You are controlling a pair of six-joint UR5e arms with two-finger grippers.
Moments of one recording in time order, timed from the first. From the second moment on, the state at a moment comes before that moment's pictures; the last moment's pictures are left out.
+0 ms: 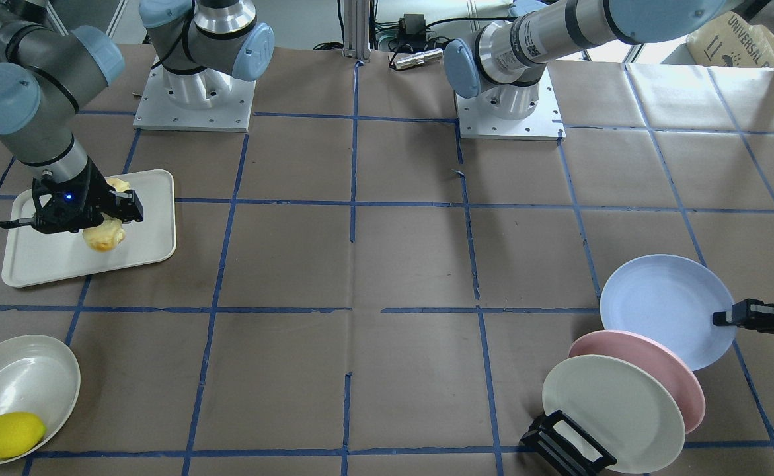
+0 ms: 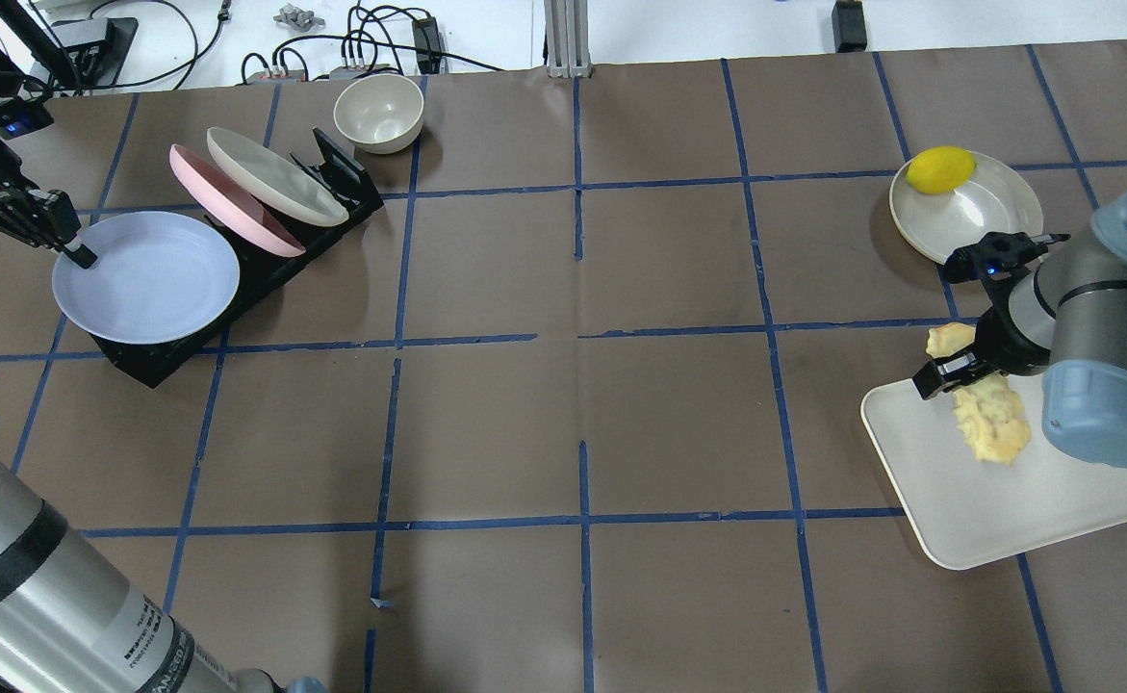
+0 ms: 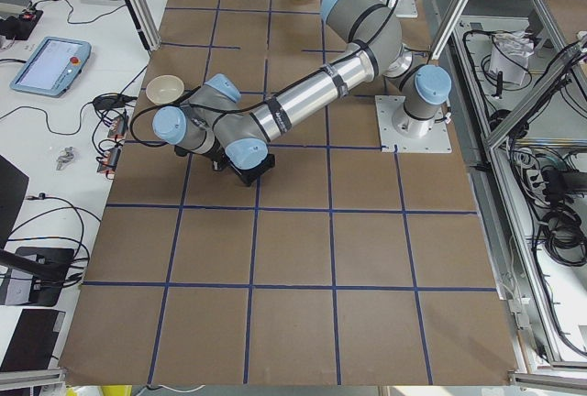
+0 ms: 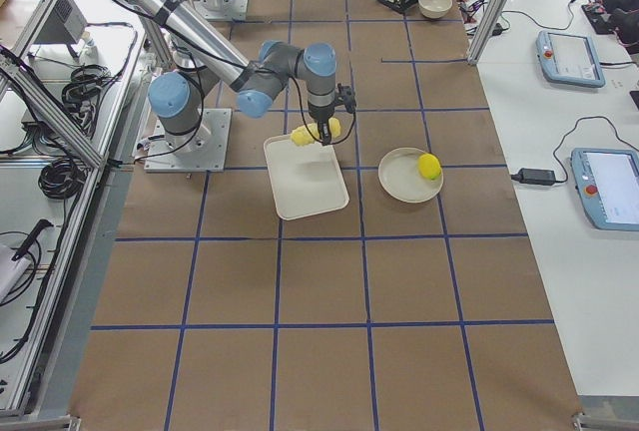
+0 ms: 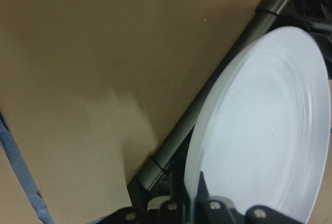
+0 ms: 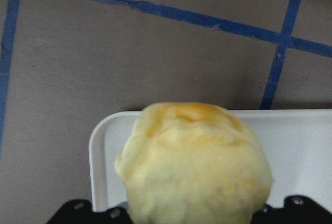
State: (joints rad) left arm -0.99 -2.25 -1.07 -1.83 1.49 0.79; right arm 1.19 -1.58 2.20 -2.20 -1.56 -0.60
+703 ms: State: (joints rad) left arm -1.18 -1.92 -1.39 -1.84 1.47 0.52; right arm 1.29 -1.61 1.99 -1.88 -1.56 -0.45
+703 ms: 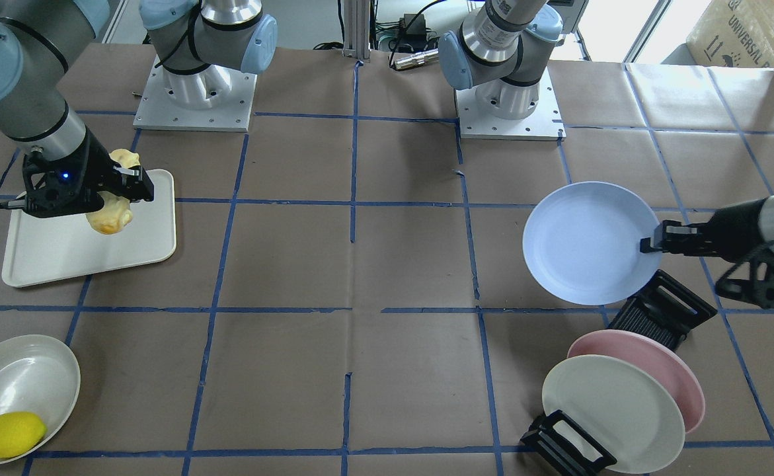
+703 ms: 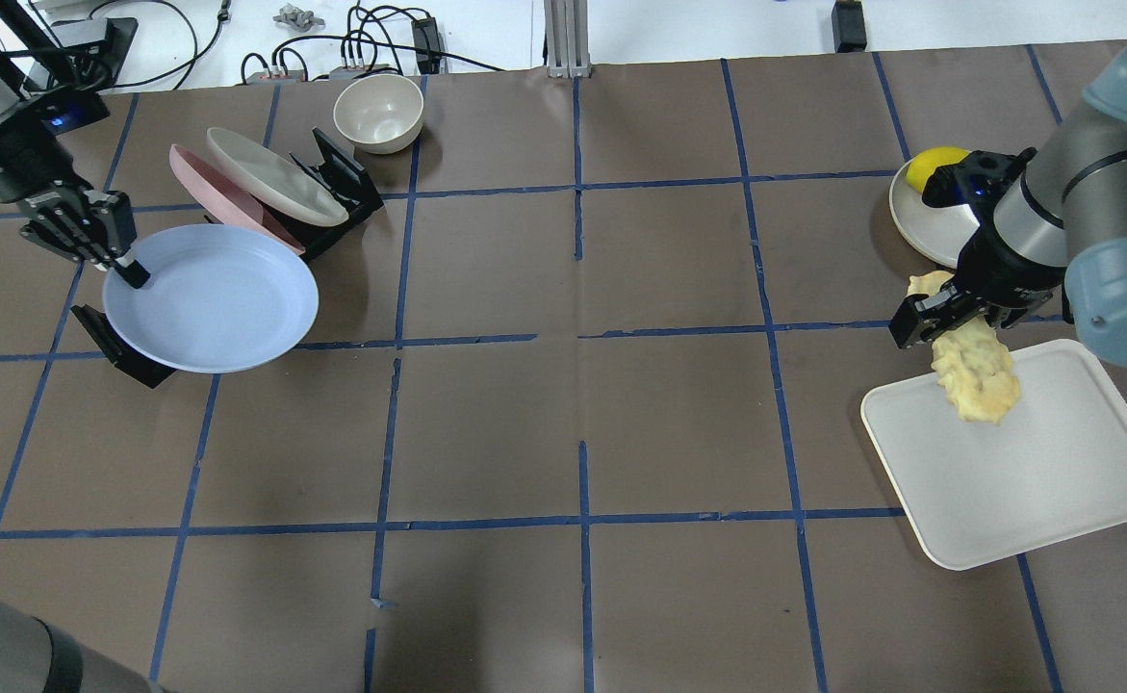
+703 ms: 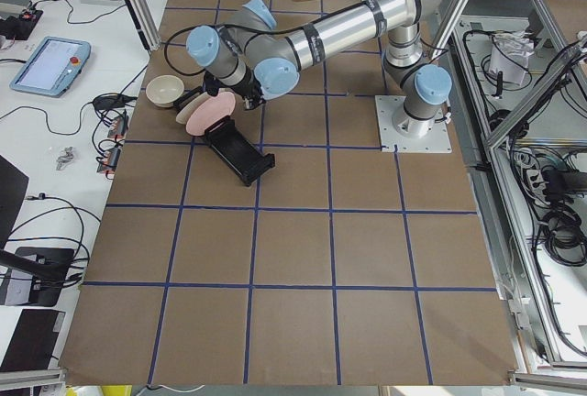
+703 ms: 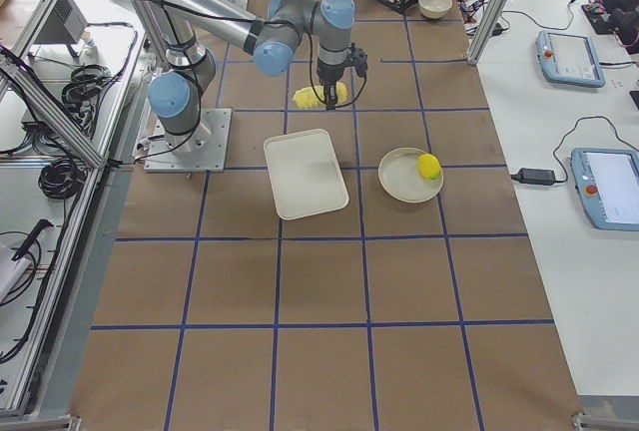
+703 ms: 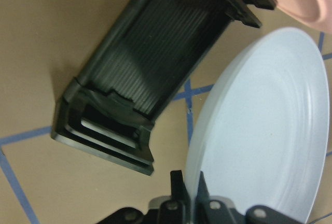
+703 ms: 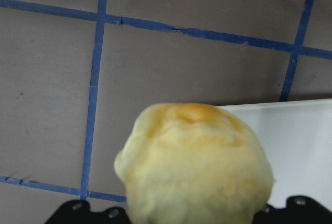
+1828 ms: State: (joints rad) left arm -1.57 -2.00 -1.60 -1.32 1.15 0.16; right arm 1.66 -1.37 1.75 -1.92 -1.60 -0.07
